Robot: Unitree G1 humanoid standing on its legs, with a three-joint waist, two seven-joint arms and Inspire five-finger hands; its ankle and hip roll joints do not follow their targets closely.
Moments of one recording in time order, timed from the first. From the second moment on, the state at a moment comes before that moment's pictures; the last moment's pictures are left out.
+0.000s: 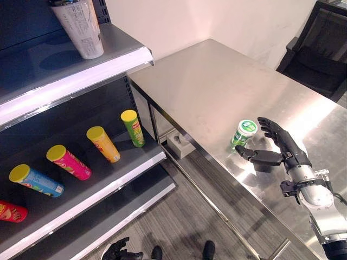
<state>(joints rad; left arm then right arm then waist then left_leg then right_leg) 0.17 0.25 -0.08 0.93 -0.11 -0.04 -0.01 -0.05 -0.75 -0.02 0.07 0.15 -0.09 -0.04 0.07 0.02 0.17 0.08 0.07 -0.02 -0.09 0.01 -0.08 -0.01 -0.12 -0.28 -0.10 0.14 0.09</state>
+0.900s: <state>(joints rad) 0.16 0.26 -0.08 0.93 -0.11 -0.04 0.01 -0.13 -0.79 0.03 0.10 0.11 -0.07 -0.07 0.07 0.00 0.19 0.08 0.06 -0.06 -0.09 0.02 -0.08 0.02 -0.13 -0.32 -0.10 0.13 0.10</state>
